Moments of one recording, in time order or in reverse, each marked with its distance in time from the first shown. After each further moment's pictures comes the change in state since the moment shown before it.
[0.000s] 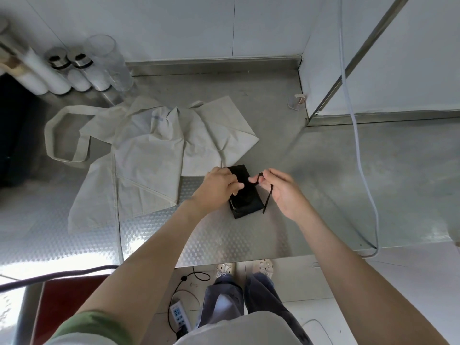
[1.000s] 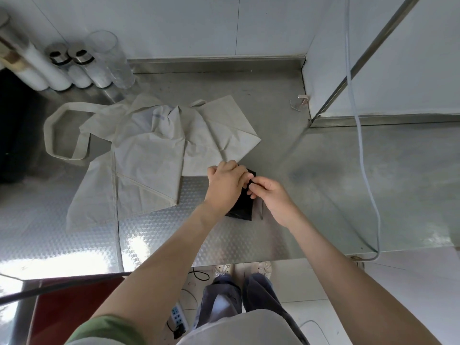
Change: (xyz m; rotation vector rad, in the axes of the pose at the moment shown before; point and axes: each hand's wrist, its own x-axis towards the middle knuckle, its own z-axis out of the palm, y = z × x) left_hand 0.013 0.013 0.024 0.138 0.460 0.031; right_hand -0.001 0.011 0.023 -0.371 0.048 0.061
